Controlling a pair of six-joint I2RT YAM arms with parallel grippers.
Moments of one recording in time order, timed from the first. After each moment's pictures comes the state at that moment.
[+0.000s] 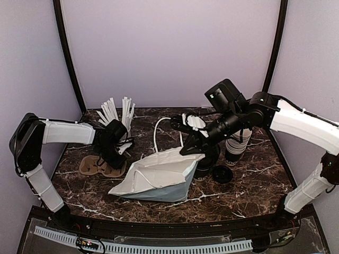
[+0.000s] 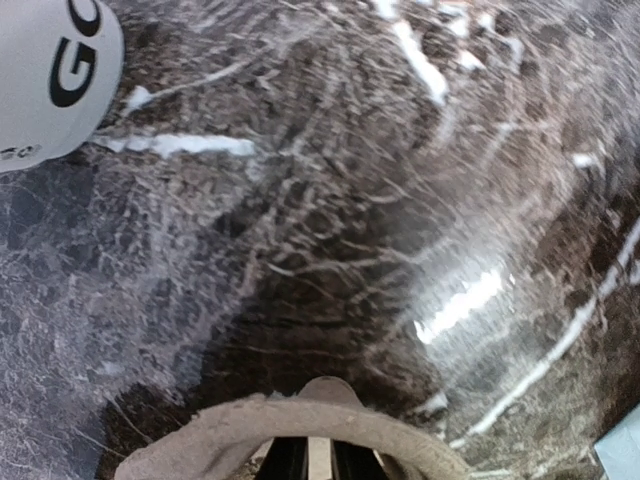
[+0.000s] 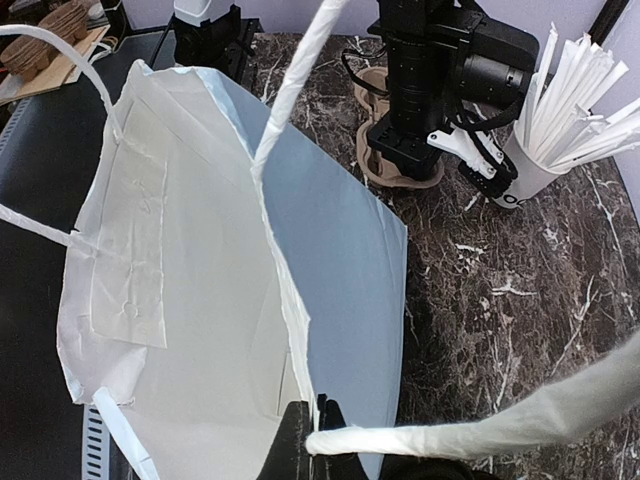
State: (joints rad) left arm -0.54 1.68 1.01 -0.66 -0.04 0.09; right arm 0.97 1.46 1.46 -0.82 -0.46 -0.50
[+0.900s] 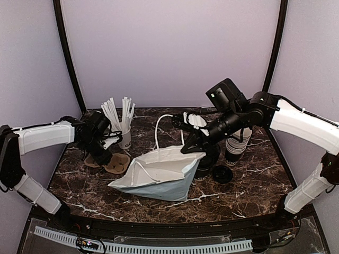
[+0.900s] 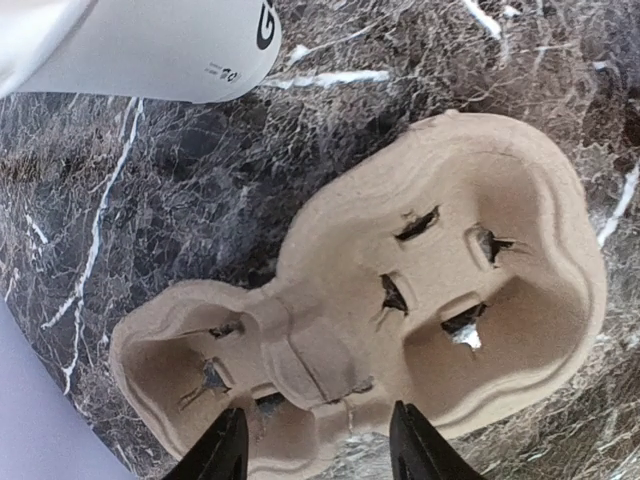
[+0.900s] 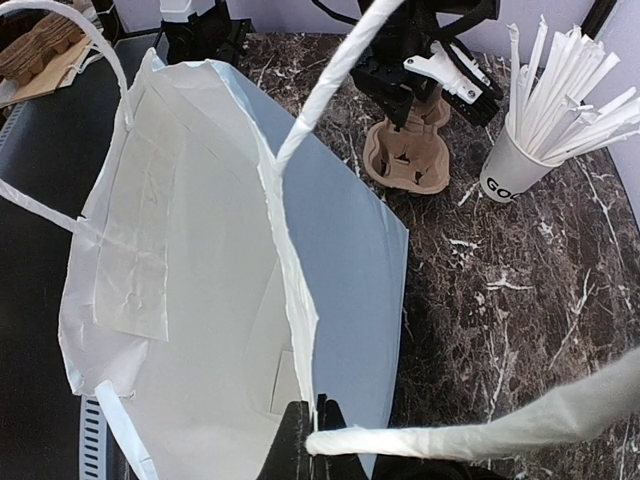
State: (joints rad) left arm -0.46 1.43 0.96 -0.75 -0.16 0.34; right arm 0.95 1.46 1.45 -0.81 -0.47 -0.50
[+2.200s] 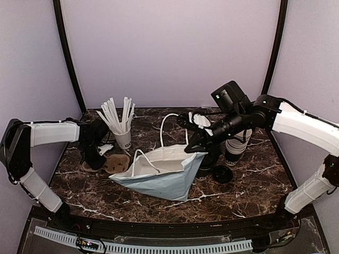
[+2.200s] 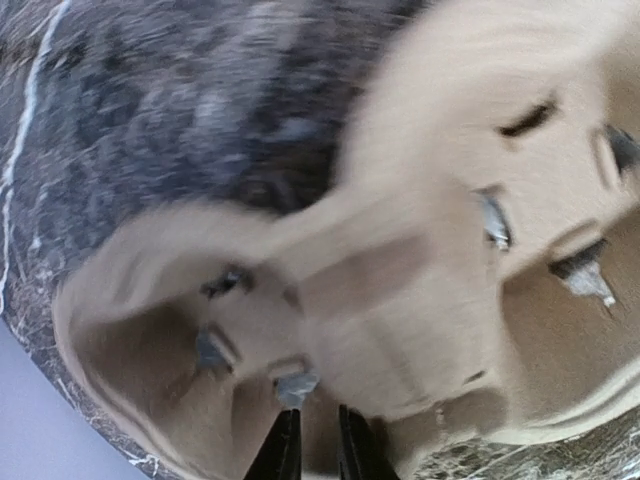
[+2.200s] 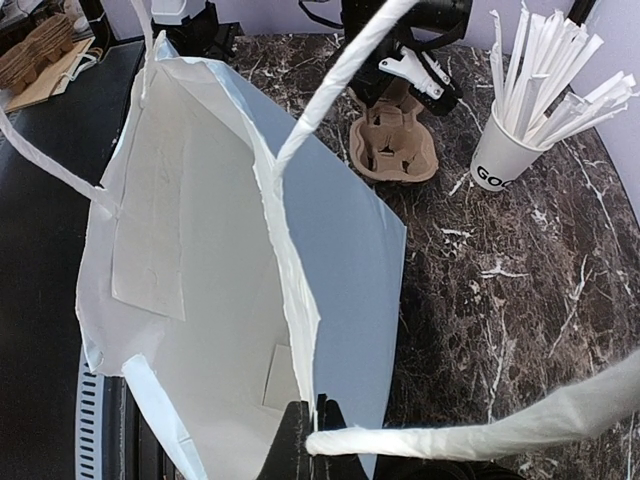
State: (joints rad) left arm -0.36 1.56 0.96 -0.87 -0.21 0.25; right arm 0.90 1.43 1.38 -0.77 -0.50 -0.50
